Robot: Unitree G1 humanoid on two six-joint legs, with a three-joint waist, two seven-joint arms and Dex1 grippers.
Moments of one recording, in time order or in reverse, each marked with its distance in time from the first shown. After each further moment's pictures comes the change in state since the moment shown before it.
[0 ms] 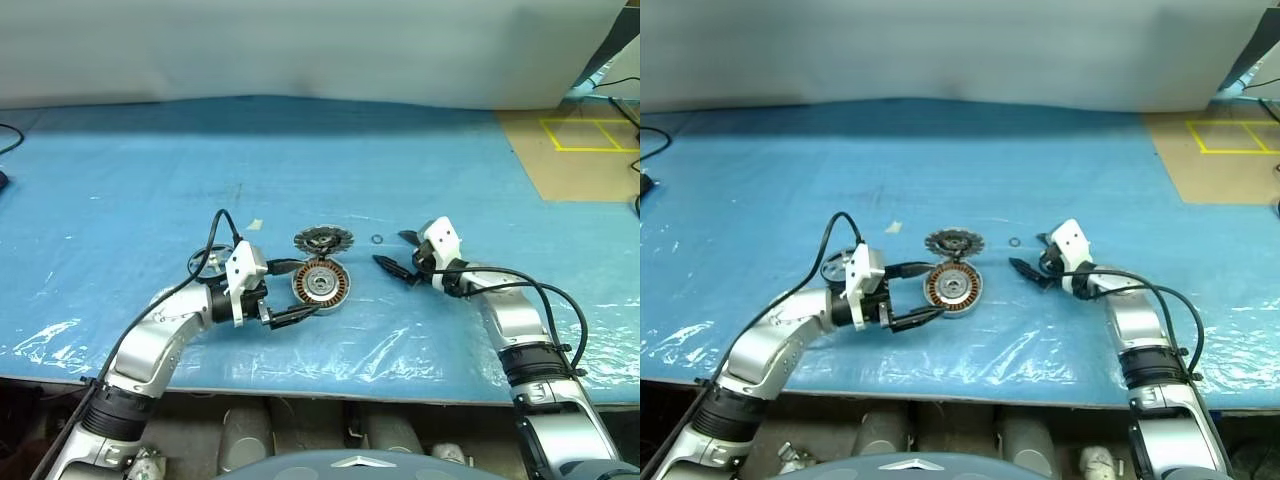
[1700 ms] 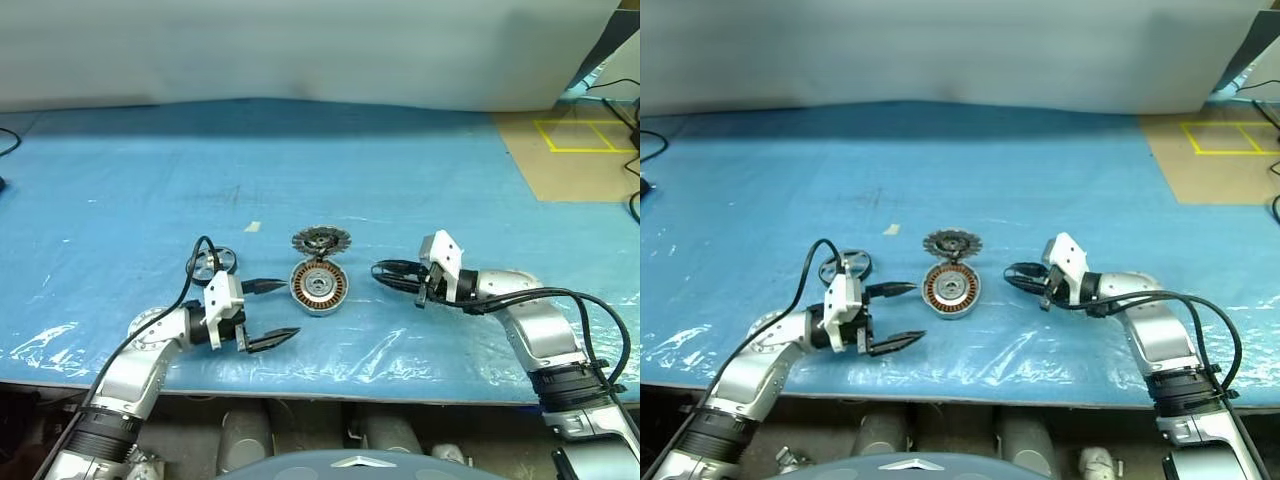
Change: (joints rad) left arm 0.094 0.031 0.028 0.164 0.062 -0.321 -0.165; right arm 0.138 -0.144 0.065 -0.422 0.137 0.157 0.299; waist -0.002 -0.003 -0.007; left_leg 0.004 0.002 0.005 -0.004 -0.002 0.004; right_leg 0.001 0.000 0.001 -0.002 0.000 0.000
